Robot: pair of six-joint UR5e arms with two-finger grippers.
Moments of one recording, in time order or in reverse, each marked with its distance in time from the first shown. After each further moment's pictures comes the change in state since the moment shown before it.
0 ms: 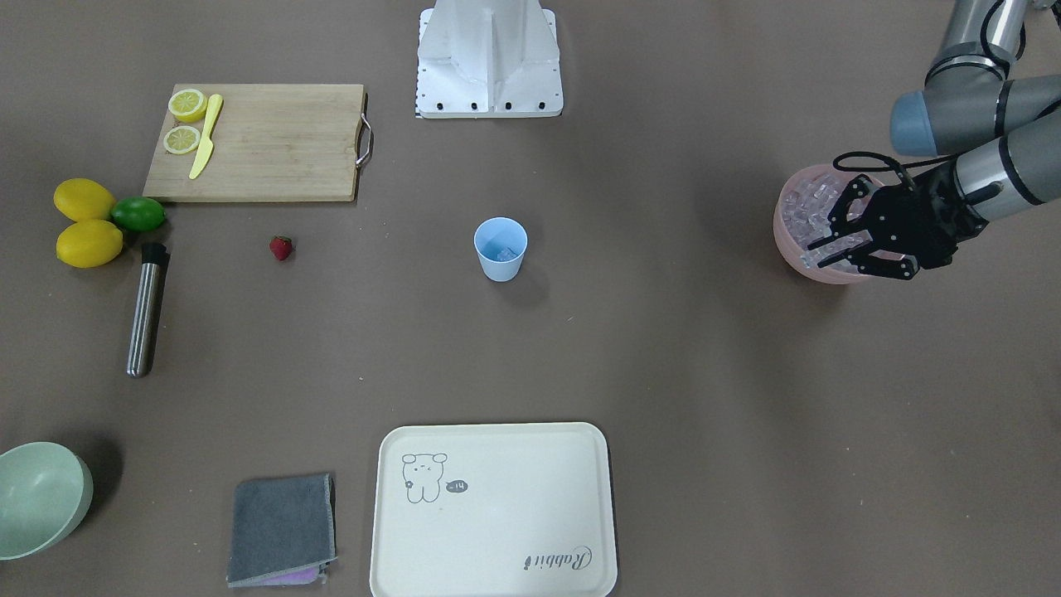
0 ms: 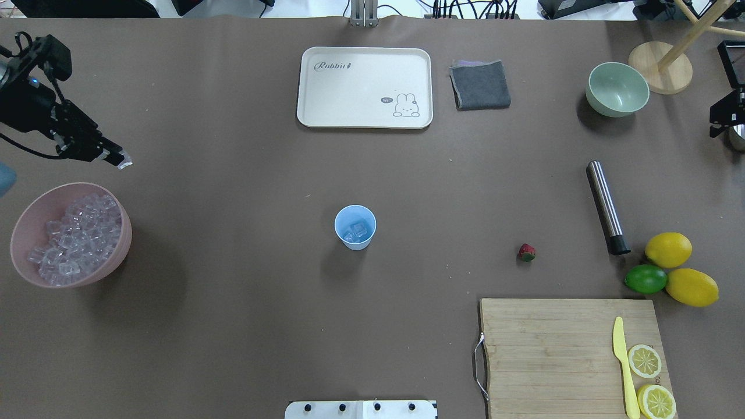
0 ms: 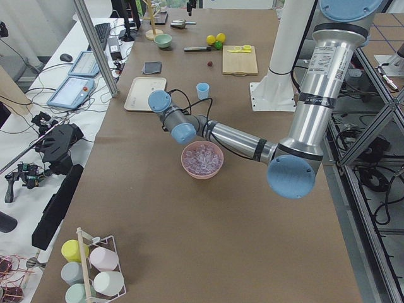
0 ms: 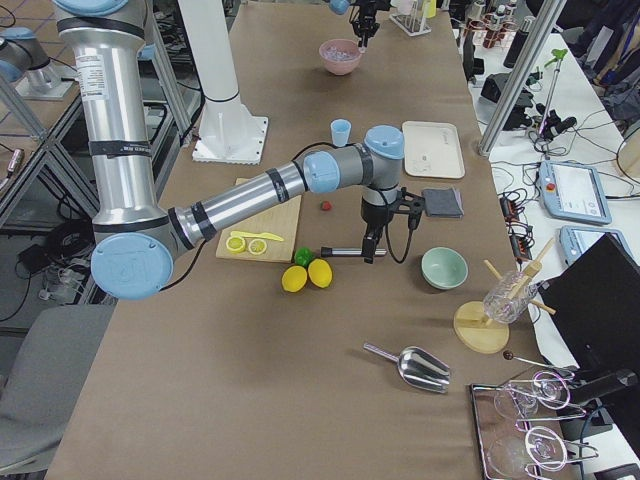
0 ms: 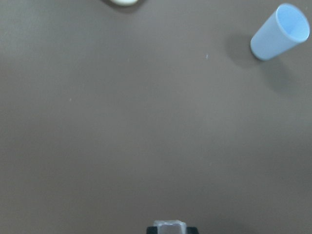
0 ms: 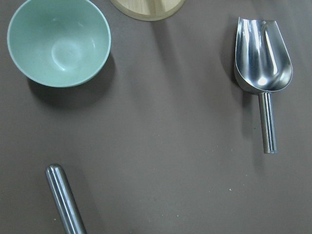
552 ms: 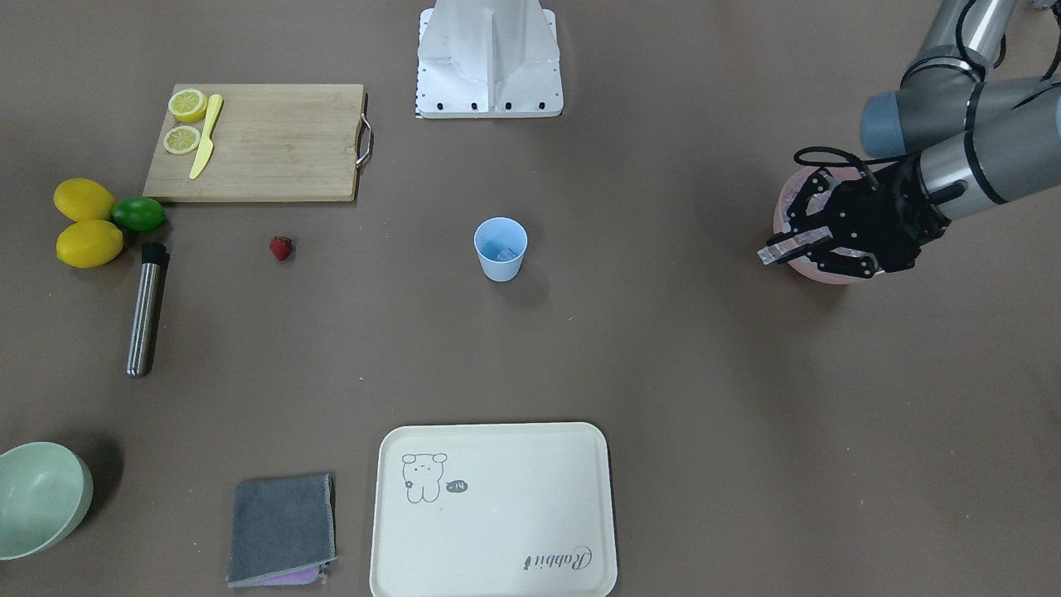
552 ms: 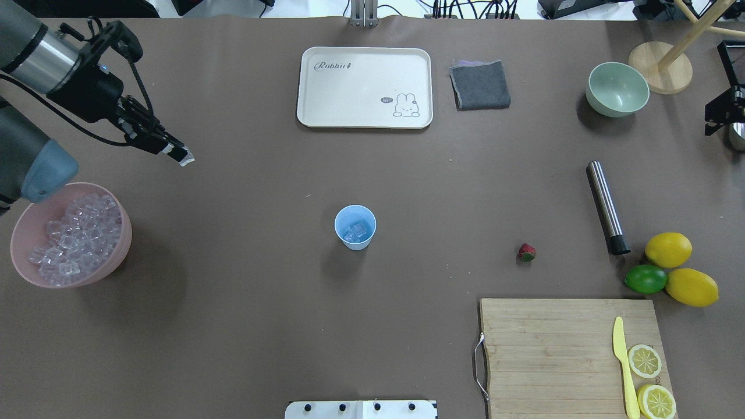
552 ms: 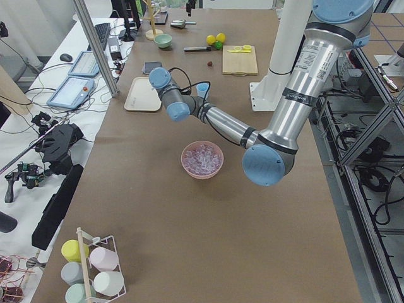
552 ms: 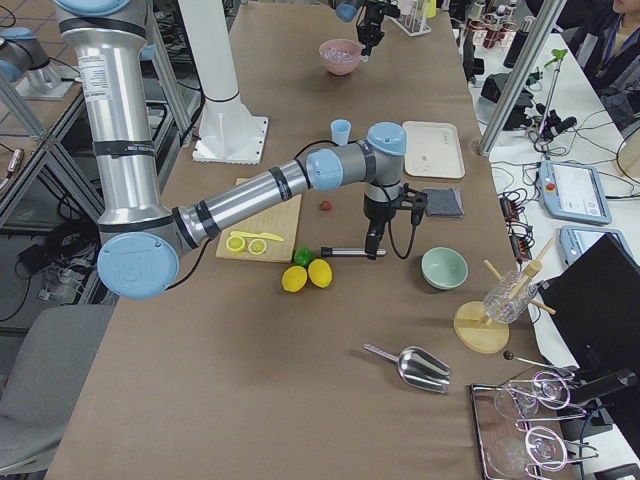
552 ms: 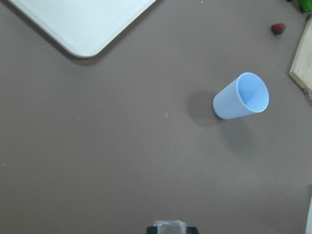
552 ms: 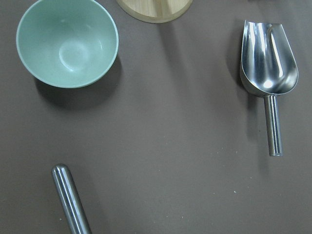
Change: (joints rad) left arm 0.103 -0.137 -0.007 -0.010 -0.003 -0.242; right arm -0.006 0.008 0.001 0.003 -0.002 0.000
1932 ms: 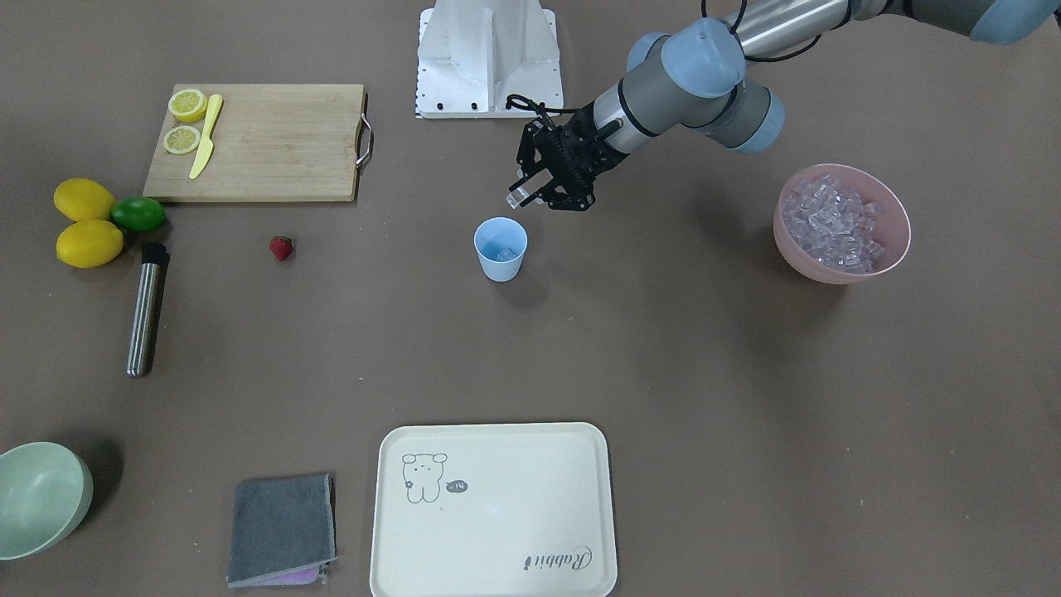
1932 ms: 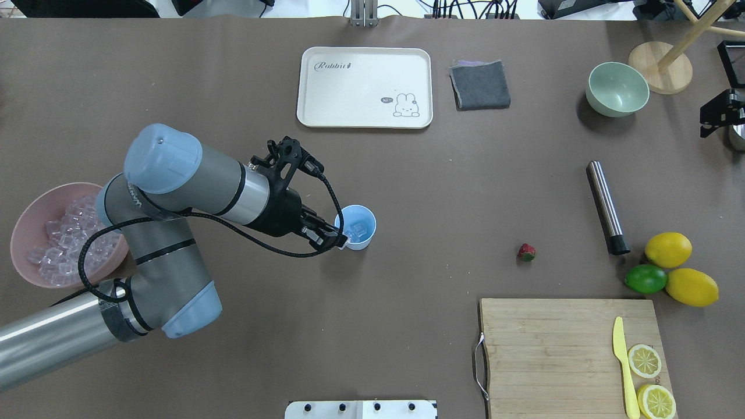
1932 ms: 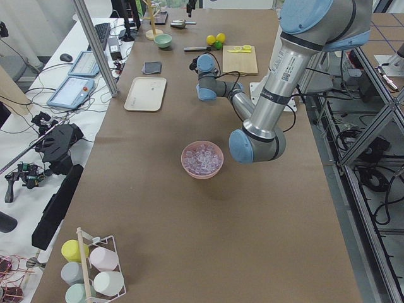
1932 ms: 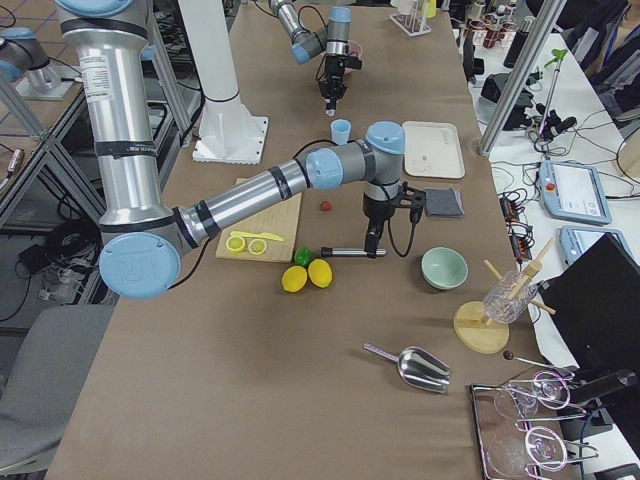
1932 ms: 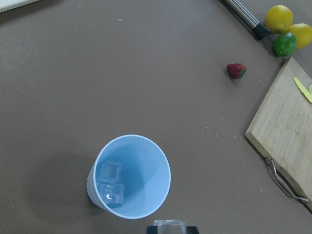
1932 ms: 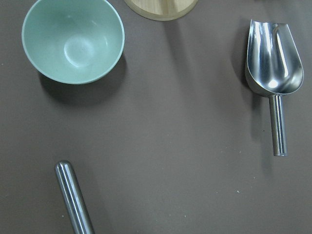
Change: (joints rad) left arm 0.459 -0.139 -0.015 -0.257 0.526 -0.504; right arm -0.013 0.000 0.005 0.002 -0.005 -0.001
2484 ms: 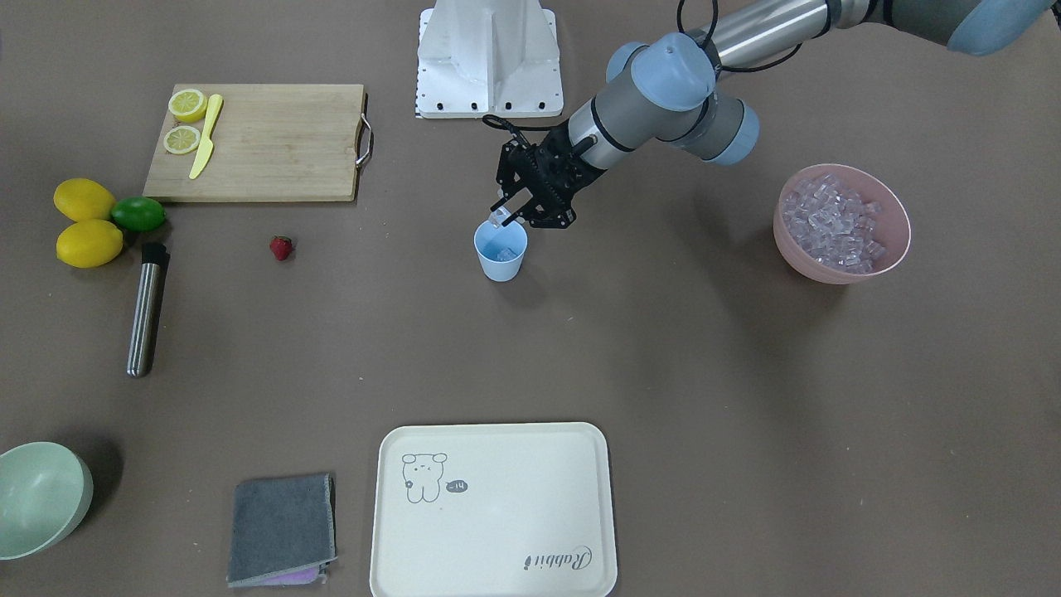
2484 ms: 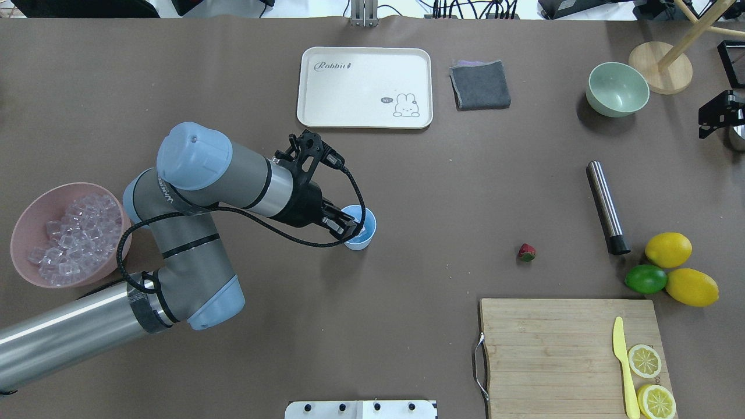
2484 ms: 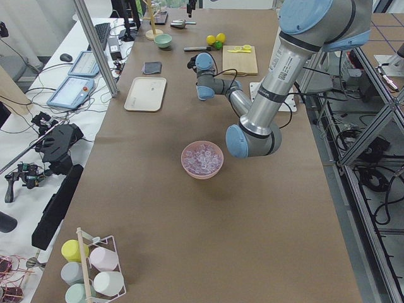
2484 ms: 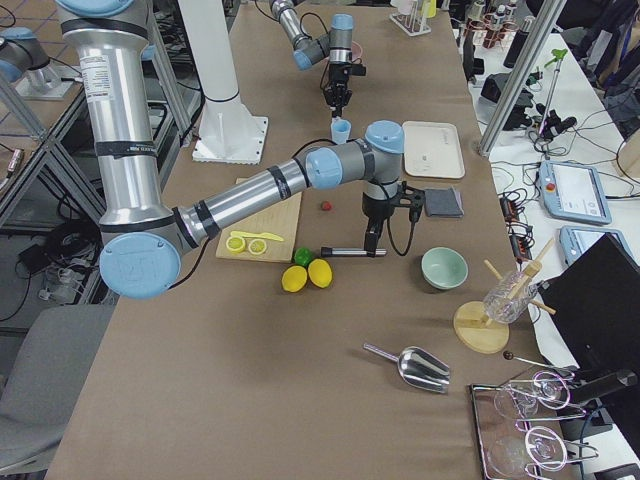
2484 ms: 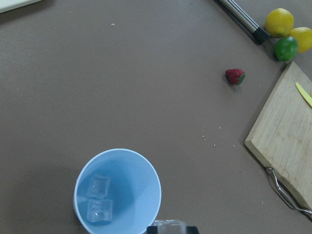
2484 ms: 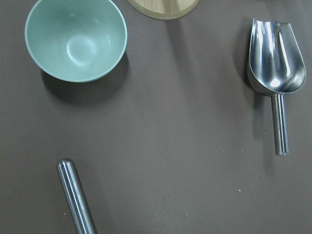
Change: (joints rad) left arm 0.005 -0.070 0.086 0.000 0.062 0.008; right arm -0.004 -0.002 0.006 0.000 0.001 0.001
